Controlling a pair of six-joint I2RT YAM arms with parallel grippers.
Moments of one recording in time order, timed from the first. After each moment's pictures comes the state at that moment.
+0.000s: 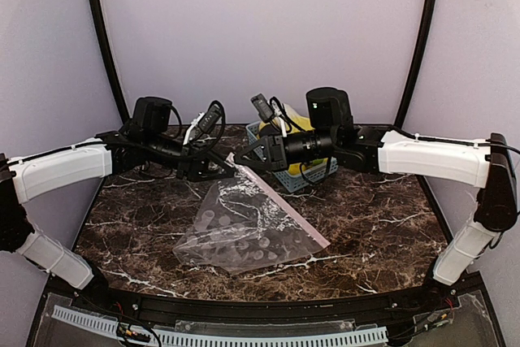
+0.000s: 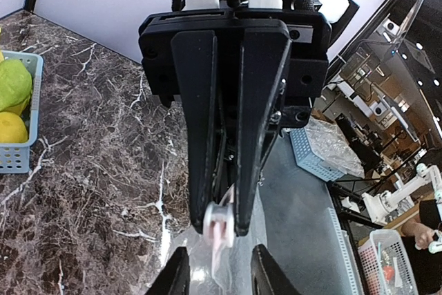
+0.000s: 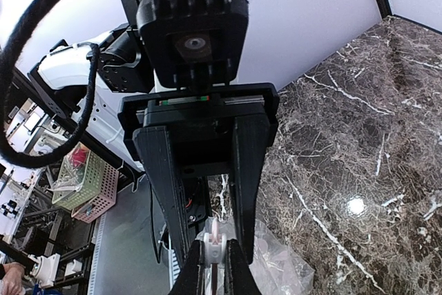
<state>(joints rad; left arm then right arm) -0.60 1.39 1.06 -0.14 1.08 -0.16 0.91 1.62 1.30 0.05 -0.68 0.46</state>
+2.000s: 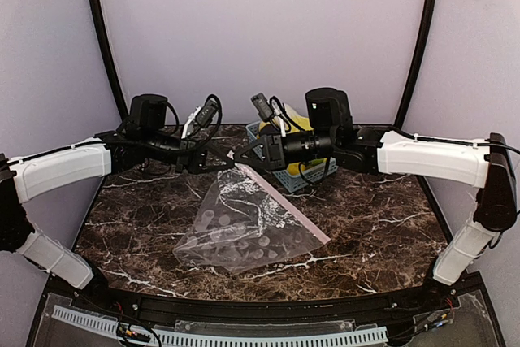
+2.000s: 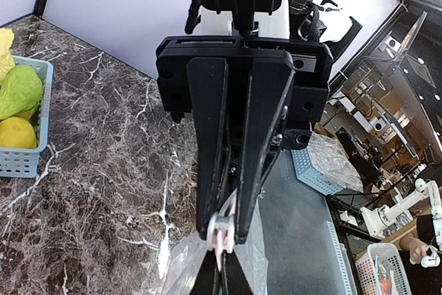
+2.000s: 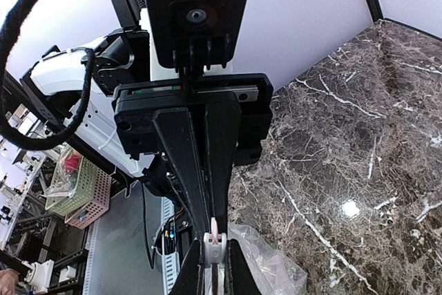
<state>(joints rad) -0.57 1.39 1.06 -0.07 1.08 -0.24 0.91 1.62 1.30 0.06 -0.64 0.46</state>
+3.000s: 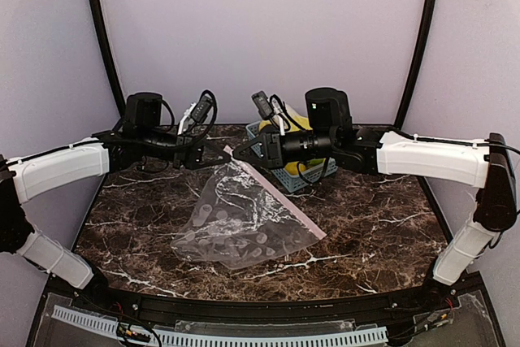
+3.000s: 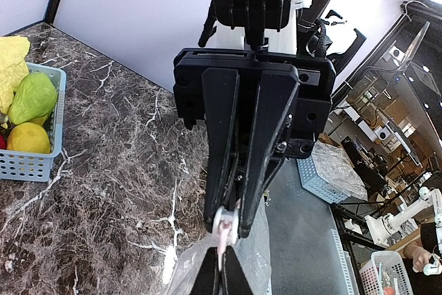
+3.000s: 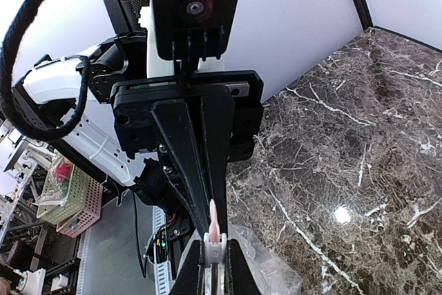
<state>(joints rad) -0.53 1.39 1.05 -0.03 1.08 -0.27 0.92 1.63 1.30 0.08 -0.59 0.46</state>
